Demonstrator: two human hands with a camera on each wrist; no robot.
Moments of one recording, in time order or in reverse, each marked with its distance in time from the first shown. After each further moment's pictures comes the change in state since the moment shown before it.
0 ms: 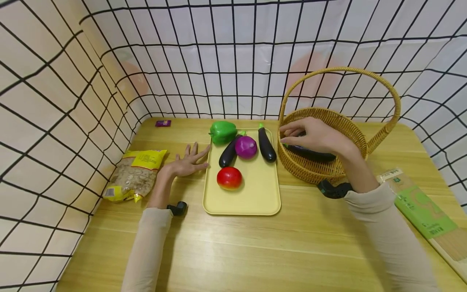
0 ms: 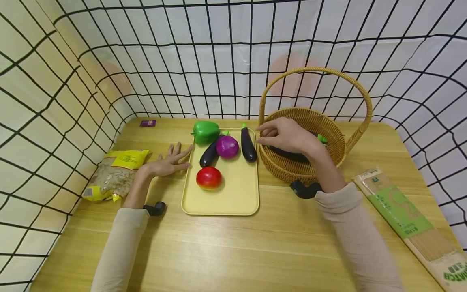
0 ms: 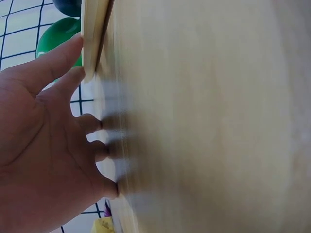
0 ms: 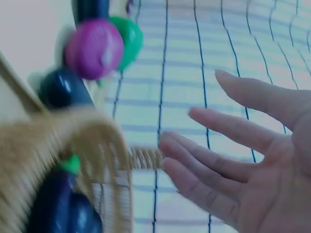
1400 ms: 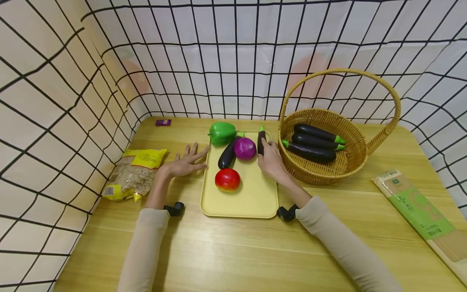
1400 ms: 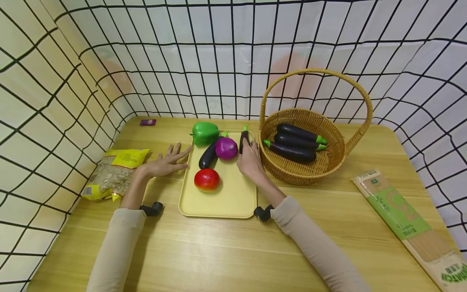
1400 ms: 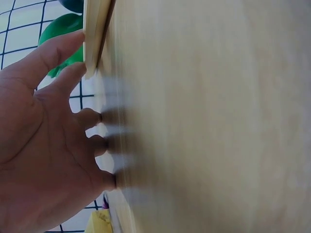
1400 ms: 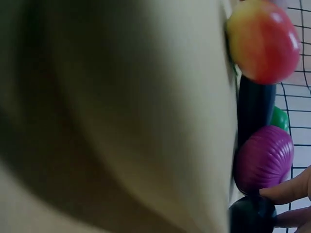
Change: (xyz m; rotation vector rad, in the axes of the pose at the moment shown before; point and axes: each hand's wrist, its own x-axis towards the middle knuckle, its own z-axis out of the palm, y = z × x) left_hand 0.003 -0.015 0.000 -0.019 -0.009 0.018; right_hand 0.066 -0.001 0.147 0.184 0.287 0.246
